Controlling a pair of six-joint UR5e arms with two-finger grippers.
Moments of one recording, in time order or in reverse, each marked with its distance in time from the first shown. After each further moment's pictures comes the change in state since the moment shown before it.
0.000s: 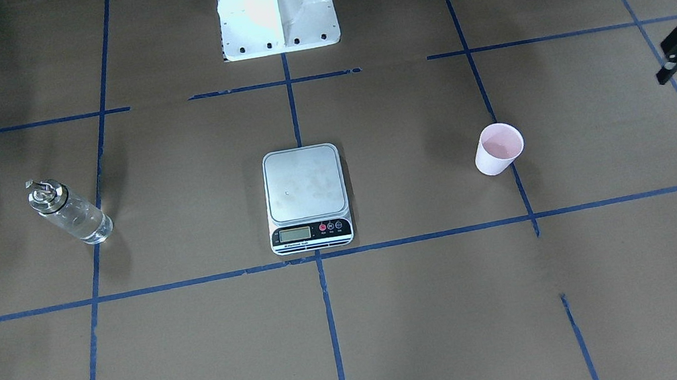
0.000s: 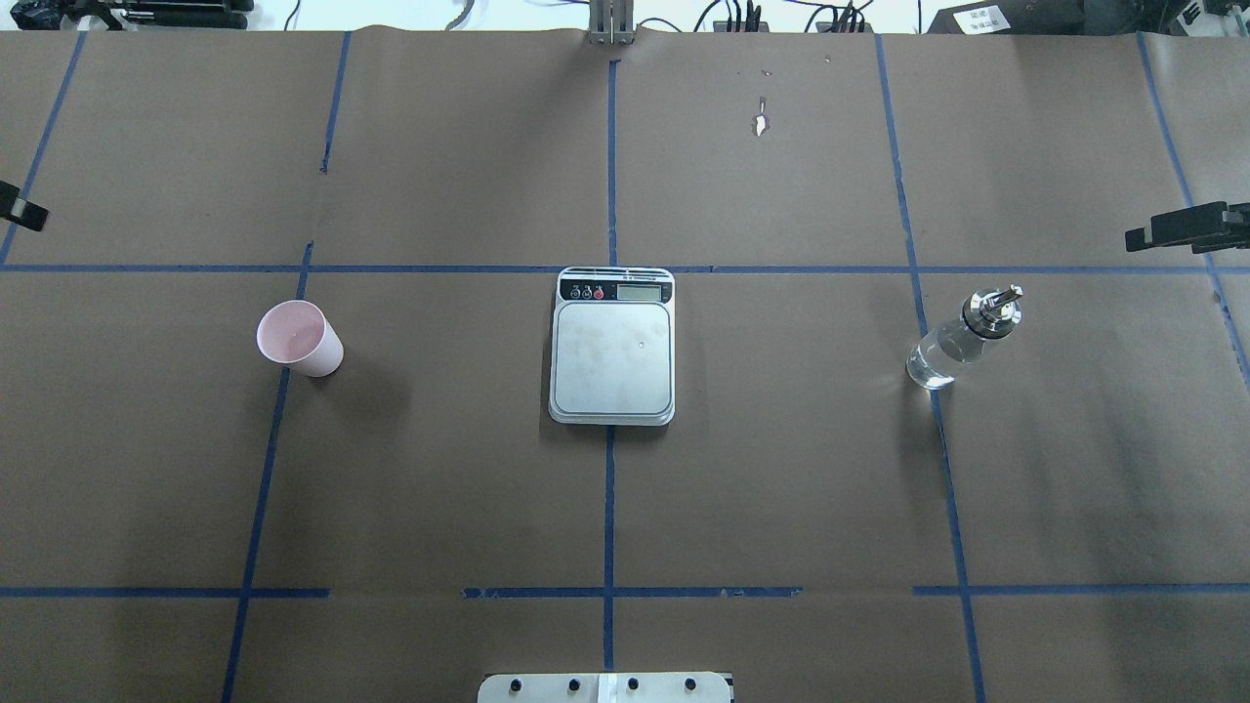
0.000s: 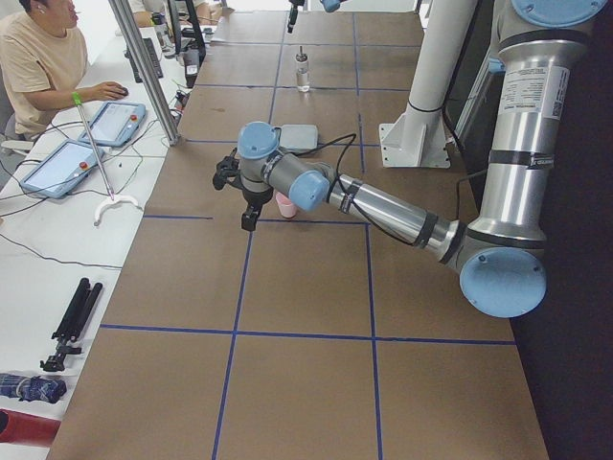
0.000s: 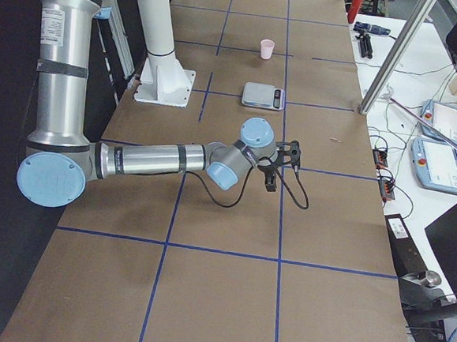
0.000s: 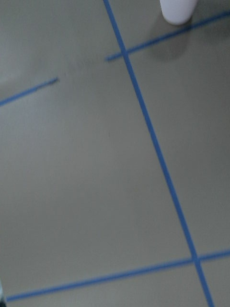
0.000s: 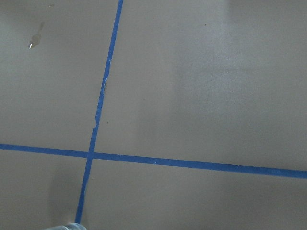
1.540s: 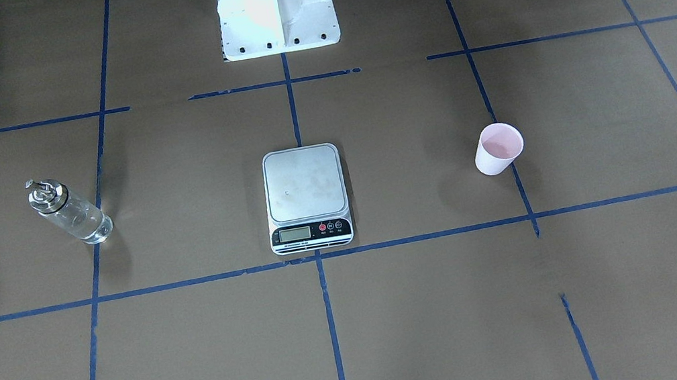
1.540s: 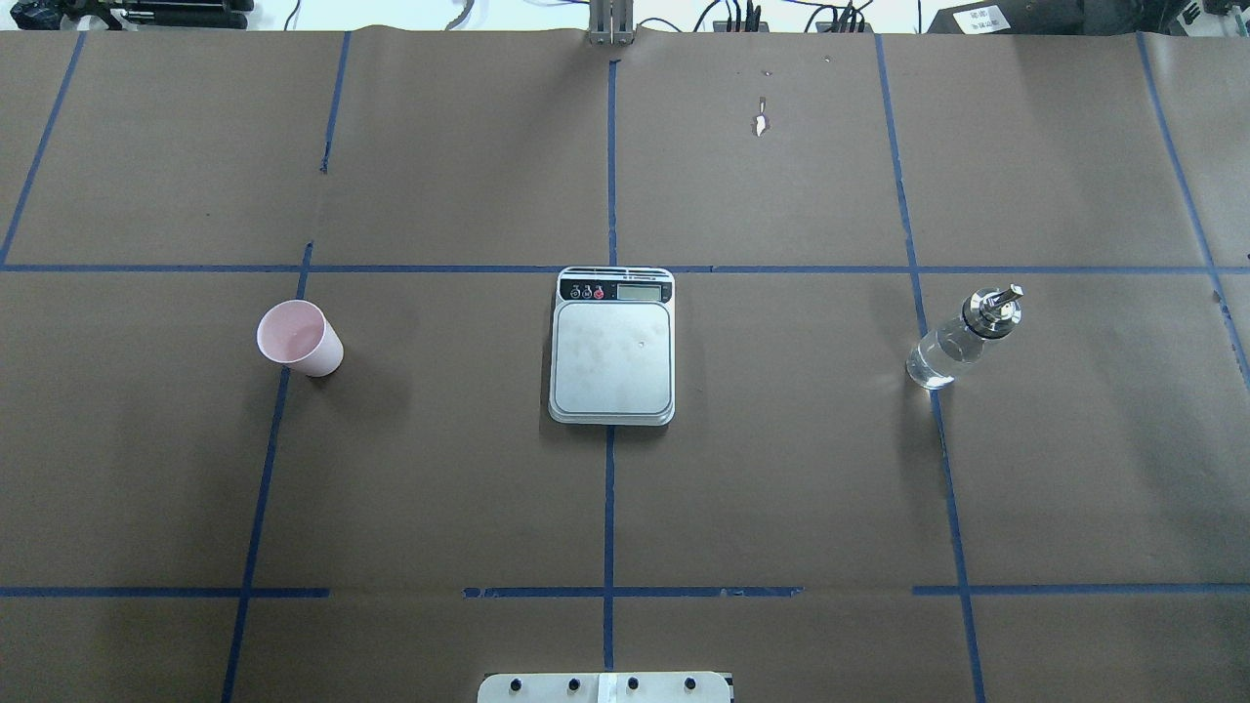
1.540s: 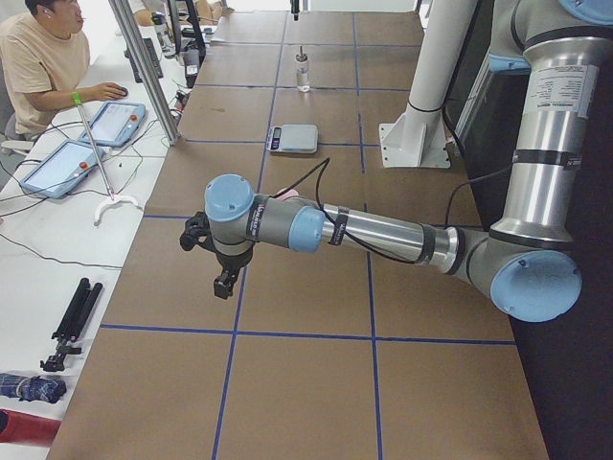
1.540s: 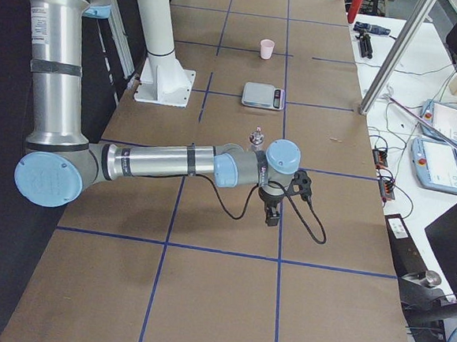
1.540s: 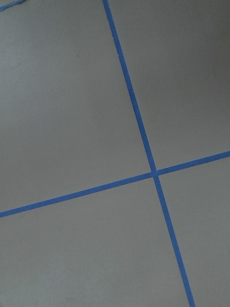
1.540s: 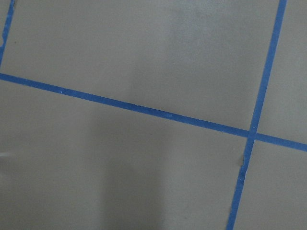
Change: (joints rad) left arm -0.339 -0.006 0.221 0.153 -0.007 0.553; right arm 0.180 0.068 -0.033 -0.655 0.094 -0.719
